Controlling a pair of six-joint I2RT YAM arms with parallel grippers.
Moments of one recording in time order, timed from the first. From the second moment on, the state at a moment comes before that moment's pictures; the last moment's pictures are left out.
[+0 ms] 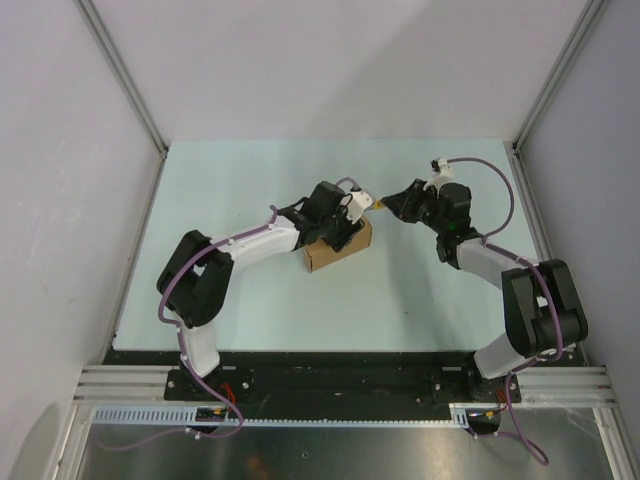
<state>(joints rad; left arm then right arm) -0.71 1.85 1.31 -0.23 0.08 0.24 0.25 1.54 0.80 0.53 -0.35 0.60</state>
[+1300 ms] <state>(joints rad) -0.71 1.86 1.31 -0.22 0.08 0.24 0.29 1.59 0.82 0.53 -0.34 0.48</state>
